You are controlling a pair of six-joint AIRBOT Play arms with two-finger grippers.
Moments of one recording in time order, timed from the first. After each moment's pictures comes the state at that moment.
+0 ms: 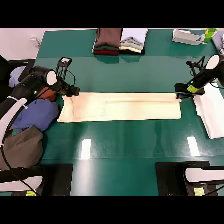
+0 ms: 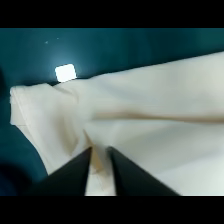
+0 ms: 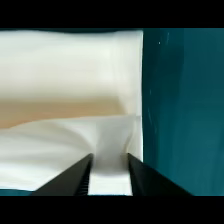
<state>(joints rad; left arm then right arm) -0.29 -1.39 1.21 1.60 -0.97 -1.67 -0.14 -1.49 1.37 -1.46 1.39 1.59</state>
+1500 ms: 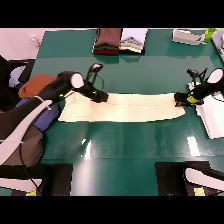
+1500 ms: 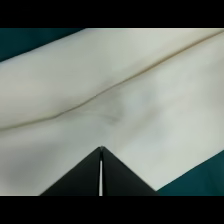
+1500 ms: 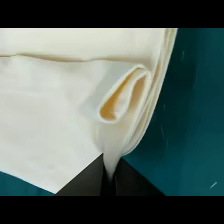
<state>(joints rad) -0.55 -1.54 1.33 1.26 -0.93 -1.58 -0.13 -1.25 1.09 -1.40 1.31 1.55</state>
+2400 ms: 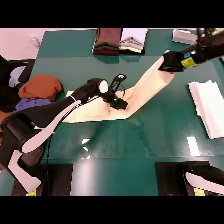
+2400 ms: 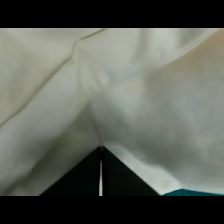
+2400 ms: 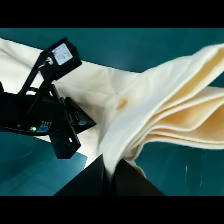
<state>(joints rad) -0.67 -1.80 1.54 1.15 -0.93 -1.52 0.23 -1.24 1.68 -1.25 1.45 1.68</state>
